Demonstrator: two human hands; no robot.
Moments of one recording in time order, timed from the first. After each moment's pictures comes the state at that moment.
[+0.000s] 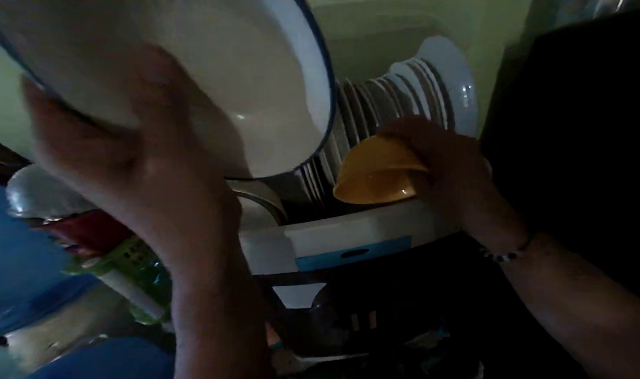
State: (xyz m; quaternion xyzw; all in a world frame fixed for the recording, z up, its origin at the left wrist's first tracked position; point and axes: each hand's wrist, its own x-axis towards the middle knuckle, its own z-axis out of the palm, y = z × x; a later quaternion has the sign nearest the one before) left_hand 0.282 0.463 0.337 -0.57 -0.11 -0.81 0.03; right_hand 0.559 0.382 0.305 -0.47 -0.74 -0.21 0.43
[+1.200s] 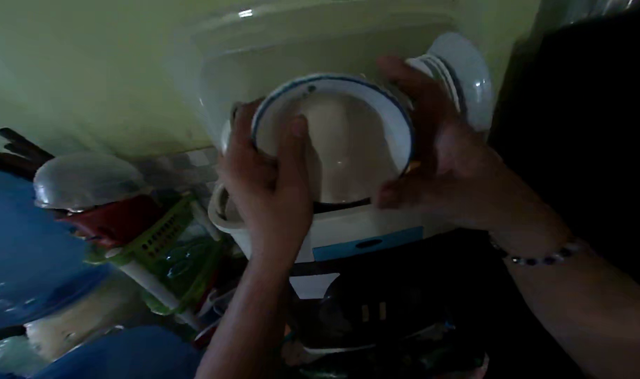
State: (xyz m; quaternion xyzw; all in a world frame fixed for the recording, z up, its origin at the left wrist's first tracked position) left_hand 0.317 0.420 0.312 -0.67 -0.14 -0.72 -0.02; right_hand 0.515 0.362 0.322 -0.24 -0.79 0.12 0.55
